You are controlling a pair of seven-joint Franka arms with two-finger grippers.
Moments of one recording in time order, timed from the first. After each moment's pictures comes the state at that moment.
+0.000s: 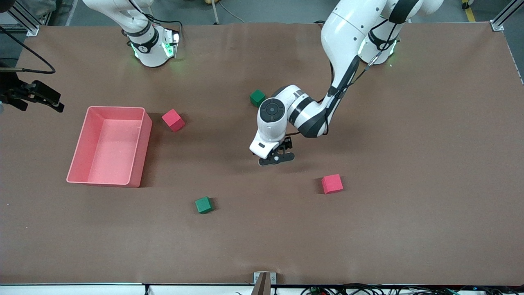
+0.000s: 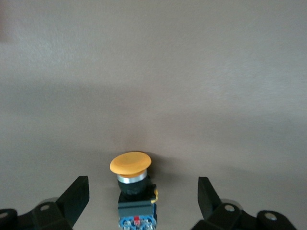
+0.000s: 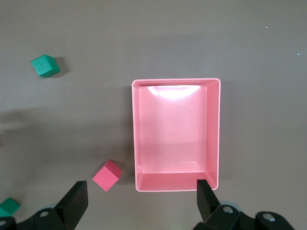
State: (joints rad) left arm -0.73 0.79 -0.05 -1.49 0.05 2.27 -0.98; right arm 0.05 -0.05 -0.07 -1.61 -0.01 1.56 0.03
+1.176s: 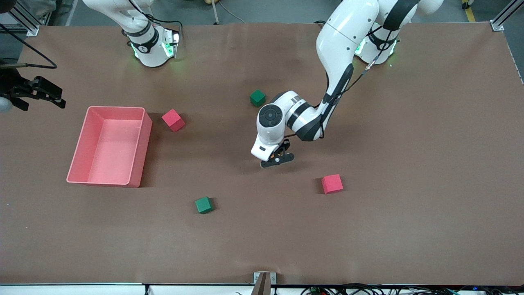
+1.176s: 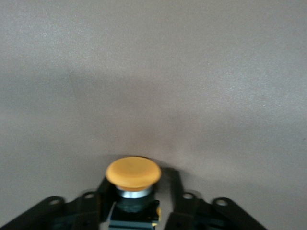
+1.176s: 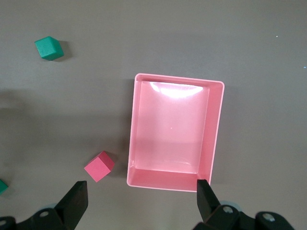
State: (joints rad) left arm -0.74 0.83 -0.05 -1.48 0.06 2.31 -1.06; right arm 0.05 -0.06 -0.08 -1.63 -0.01 1.56 -0.09
